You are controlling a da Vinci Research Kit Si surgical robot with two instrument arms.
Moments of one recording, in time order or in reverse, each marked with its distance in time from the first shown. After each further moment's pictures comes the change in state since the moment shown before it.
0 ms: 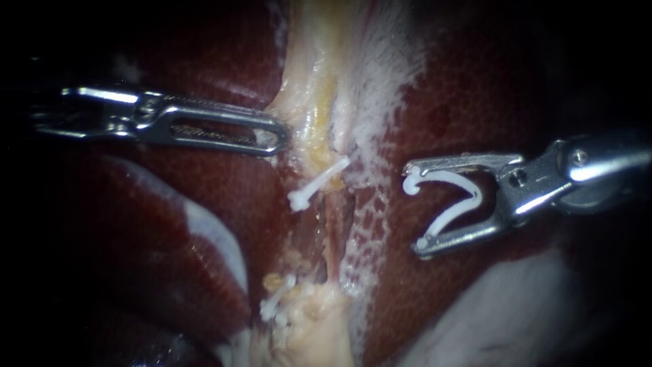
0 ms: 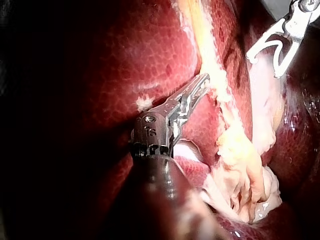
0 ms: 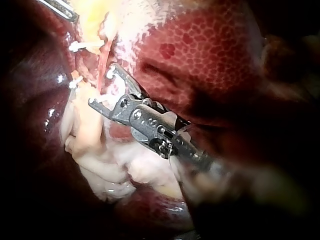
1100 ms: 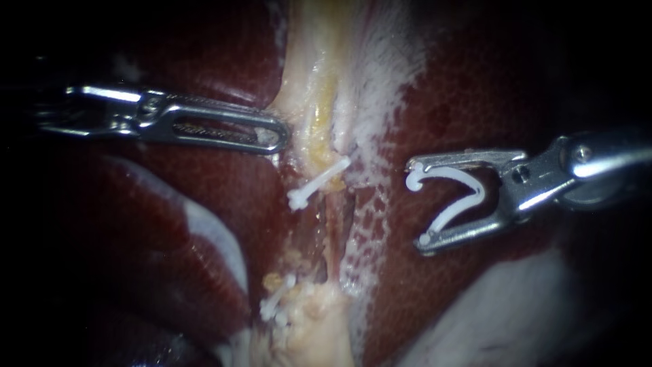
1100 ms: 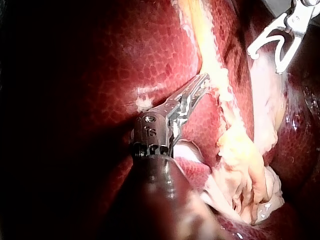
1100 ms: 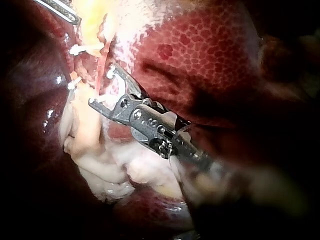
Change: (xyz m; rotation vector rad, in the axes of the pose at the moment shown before) right arm 0.000 0.000 -0.001 -0.010 -0.002 0.004; left arm 0.001 0.001 0.002 0.006 0.002 0.014
